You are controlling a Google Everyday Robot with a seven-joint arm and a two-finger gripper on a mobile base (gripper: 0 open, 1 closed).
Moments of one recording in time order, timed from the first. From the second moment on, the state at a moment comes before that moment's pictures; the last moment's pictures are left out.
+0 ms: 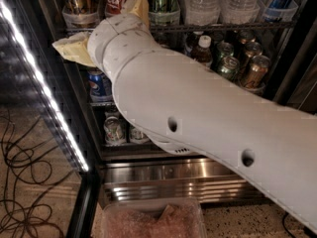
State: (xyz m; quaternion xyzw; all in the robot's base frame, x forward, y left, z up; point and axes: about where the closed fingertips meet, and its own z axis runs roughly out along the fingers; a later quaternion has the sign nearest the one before) arm 0.541 0.093 1.064 -0.28 0.64 0.02 0.71
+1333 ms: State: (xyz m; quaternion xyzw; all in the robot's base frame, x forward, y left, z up) arm 0.560 0.091 1.098 -0.23 0.60 0.00 0.77
